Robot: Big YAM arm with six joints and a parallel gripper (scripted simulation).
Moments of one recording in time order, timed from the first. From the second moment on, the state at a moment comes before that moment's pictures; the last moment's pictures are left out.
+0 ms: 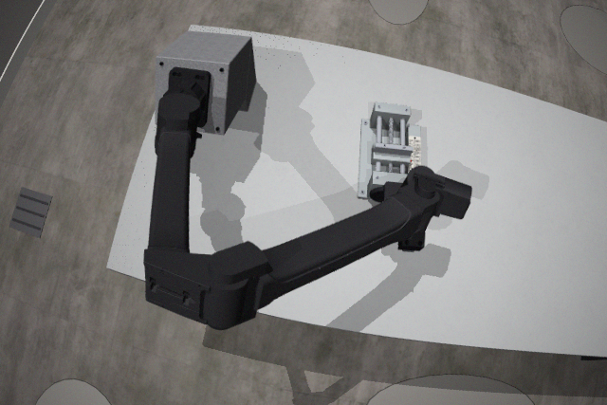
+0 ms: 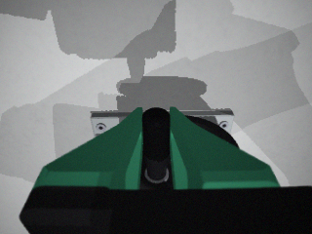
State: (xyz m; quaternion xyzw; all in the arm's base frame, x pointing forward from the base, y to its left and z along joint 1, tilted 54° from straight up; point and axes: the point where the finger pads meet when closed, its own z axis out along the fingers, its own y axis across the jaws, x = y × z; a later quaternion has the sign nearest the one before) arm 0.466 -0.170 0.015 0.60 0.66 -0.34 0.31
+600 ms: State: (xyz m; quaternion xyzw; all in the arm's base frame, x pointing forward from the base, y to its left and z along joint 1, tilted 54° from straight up) arm 0.450 -0.165 0.020 0.60 0.66 -0.33 0.31
